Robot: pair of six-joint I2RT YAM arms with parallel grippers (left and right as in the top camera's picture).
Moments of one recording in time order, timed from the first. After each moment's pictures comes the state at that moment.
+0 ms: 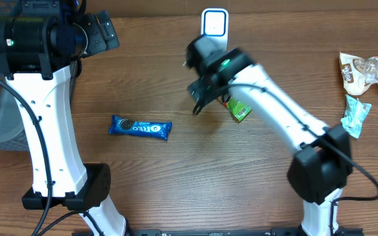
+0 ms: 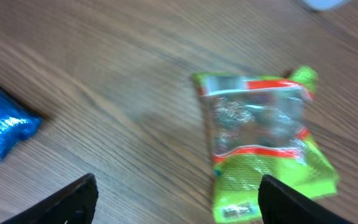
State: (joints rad) left arm -0.04 1.91 2.67 -1.69 -0.18 -0.36; right arm 0.57 2.04 1.91 -1.09 0.04 0.00
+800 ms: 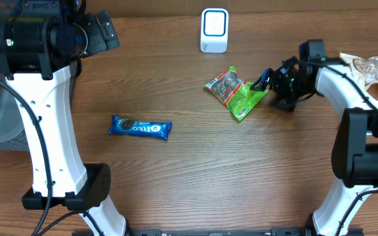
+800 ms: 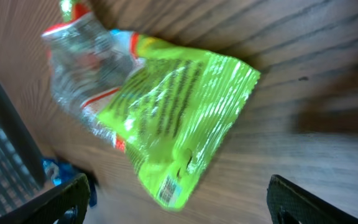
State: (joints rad) left arm -0.04 1.91 2.67 -1.69 -0.18 -0.36; right arm 0.00 2.03 1.41 -0.75 -0.63 0.48
